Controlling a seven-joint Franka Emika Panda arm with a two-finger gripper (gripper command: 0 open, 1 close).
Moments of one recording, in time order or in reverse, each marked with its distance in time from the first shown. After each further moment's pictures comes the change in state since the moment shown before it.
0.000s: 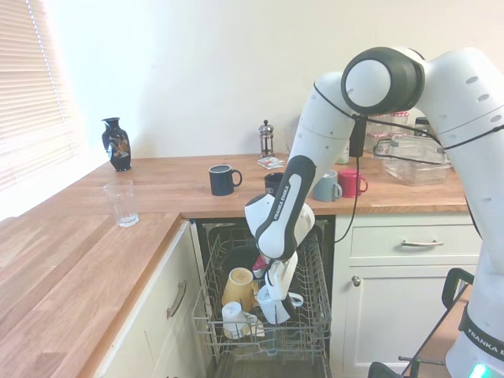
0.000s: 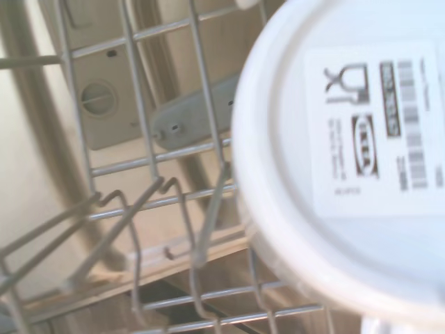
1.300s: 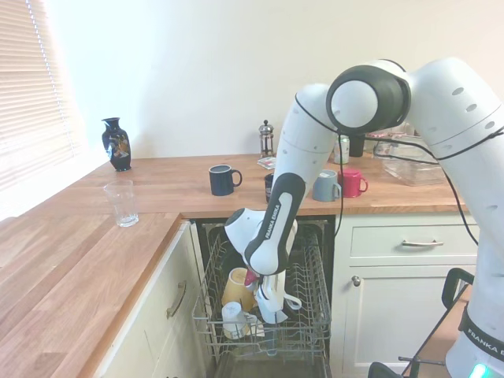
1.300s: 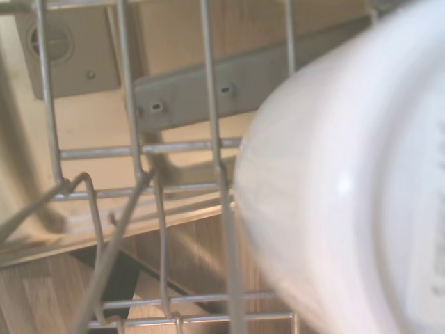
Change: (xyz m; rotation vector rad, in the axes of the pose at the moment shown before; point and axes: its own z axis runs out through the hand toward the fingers) arm 0.006 -0.040 0.010 -0.182 0.013 -0.108
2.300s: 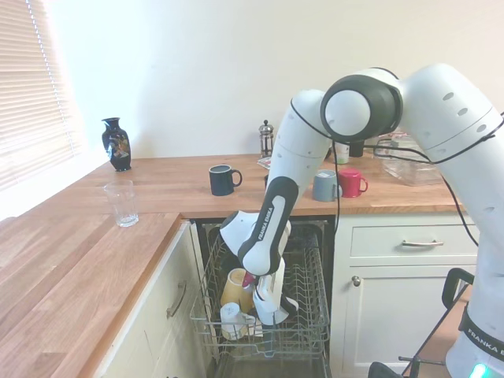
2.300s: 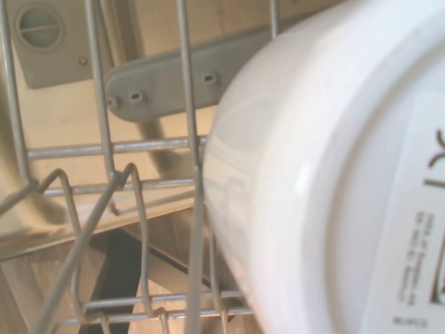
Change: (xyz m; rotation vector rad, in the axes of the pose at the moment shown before) arm 0.013 -0.004 0.002 -0.017 -0.040 0.040
